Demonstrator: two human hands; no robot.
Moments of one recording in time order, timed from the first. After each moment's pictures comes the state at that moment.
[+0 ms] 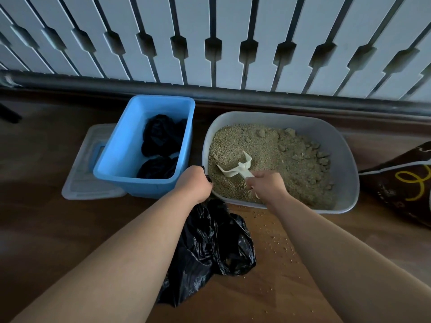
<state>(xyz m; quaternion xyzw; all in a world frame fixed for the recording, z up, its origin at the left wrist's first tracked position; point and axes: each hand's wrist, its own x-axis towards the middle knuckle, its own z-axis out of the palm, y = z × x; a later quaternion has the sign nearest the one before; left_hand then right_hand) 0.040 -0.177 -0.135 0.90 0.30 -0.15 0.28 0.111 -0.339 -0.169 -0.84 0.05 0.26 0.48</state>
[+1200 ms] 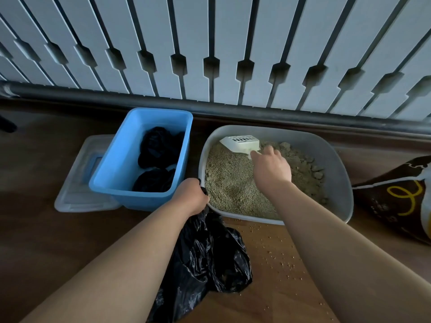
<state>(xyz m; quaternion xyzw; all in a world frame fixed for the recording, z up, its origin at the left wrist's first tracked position) 0.042 -0.173 -0.133 0.89 0.30 -0.16 0.31 0.143 -0.323 -0.107 -0.98 -0.21 0.06 0.00</state>
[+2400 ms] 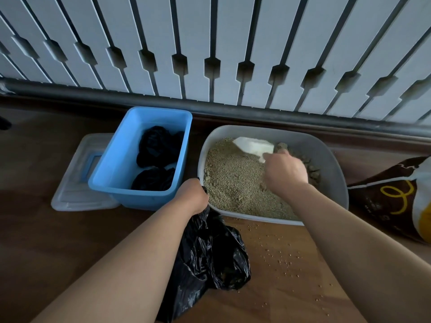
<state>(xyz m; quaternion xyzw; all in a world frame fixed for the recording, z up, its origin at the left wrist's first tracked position) 0.044 -0.176 -0.134 0.88 0.30 -0.17 0.32 0.142 -0.347 -0.095 -0.98 -0.18 0.06 -0.03</state>
